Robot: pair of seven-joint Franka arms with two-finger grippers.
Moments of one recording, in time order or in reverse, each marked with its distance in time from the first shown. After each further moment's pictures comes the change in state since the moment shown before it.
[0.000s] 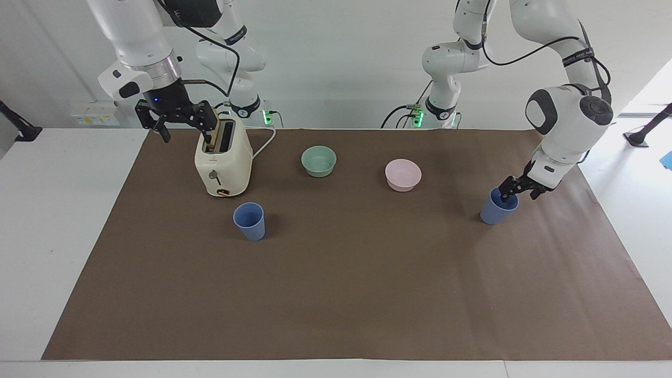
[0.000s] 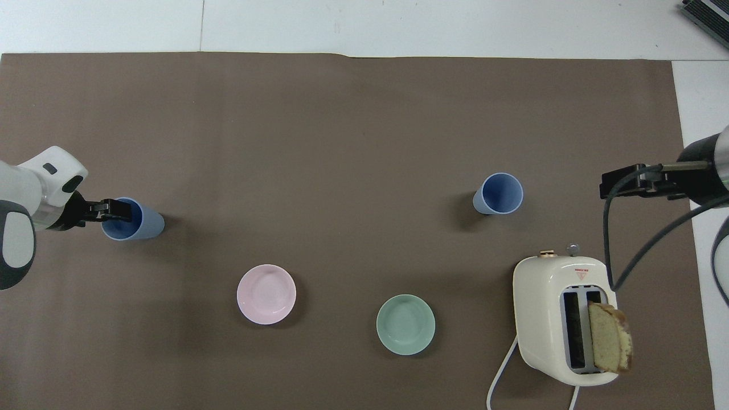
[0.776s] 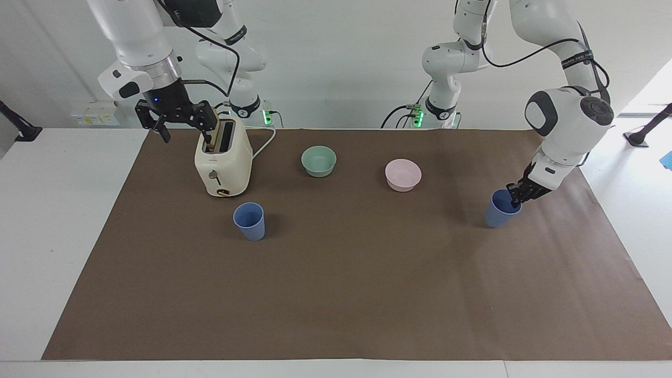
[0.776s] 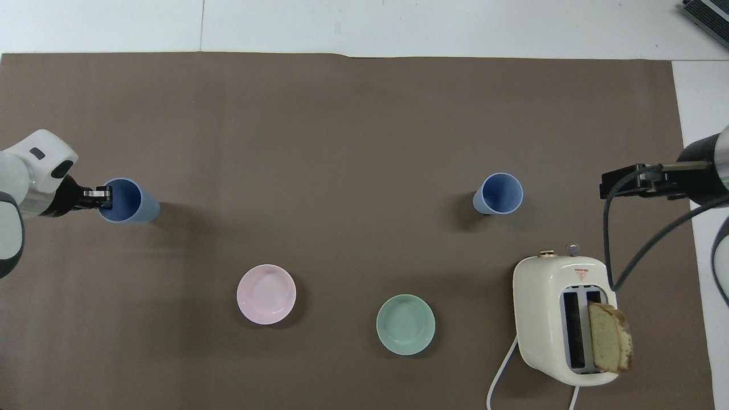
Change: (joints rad) left arm 0.000 -0.004 -0.018 0.102 -0.041 -0.036 -0.016; right arm 0.000 0.000 0.000 0.000 0.000 0.000 0.000
